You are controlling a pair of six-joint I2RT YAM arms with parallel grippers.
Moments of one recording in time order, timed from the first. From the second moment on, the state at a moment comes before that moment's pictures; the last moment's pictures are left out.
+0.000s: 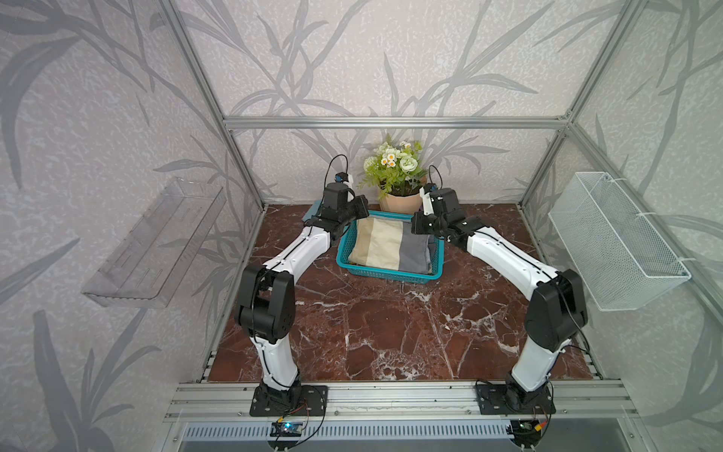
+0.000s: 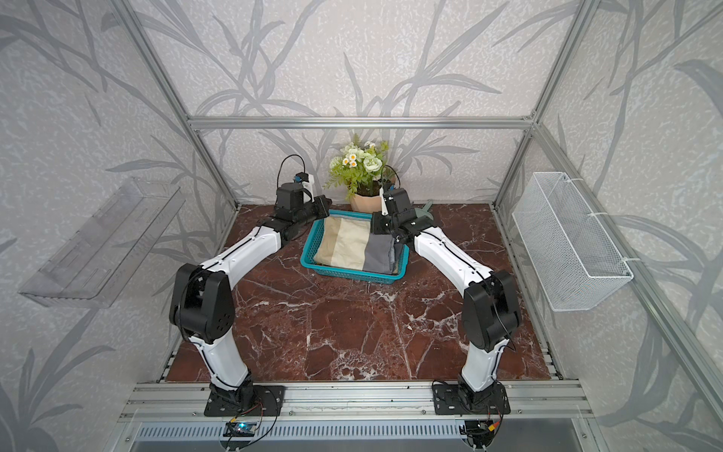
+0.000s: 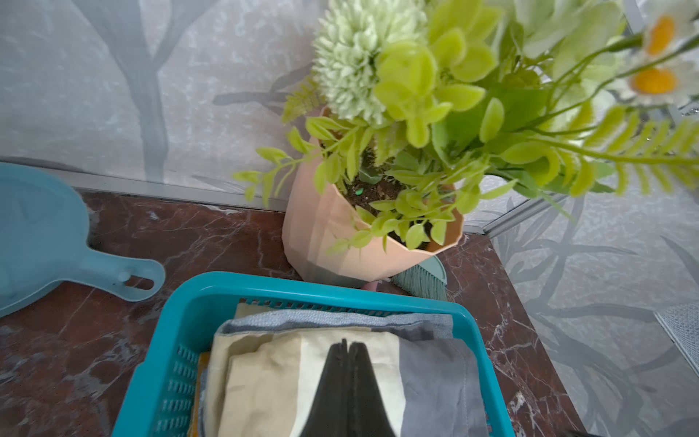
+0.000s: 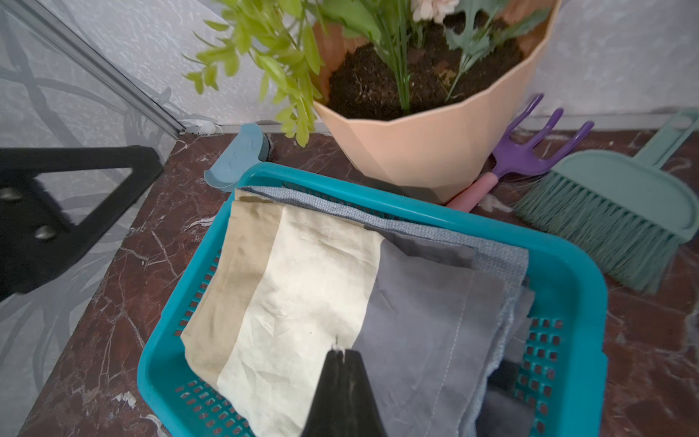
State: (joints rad) left arm -0.31 1.84 1.48 -0.02 0.19 -0.49; right arm 0.48 1.83 1.57 -0.38 -0.07 0.41
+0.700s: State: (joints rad) left arm -0.33 2.00 1.26 0.04 0.12 -0.48; right arm 0.45 2.09 1.56 -0.46 -0.05 0.46
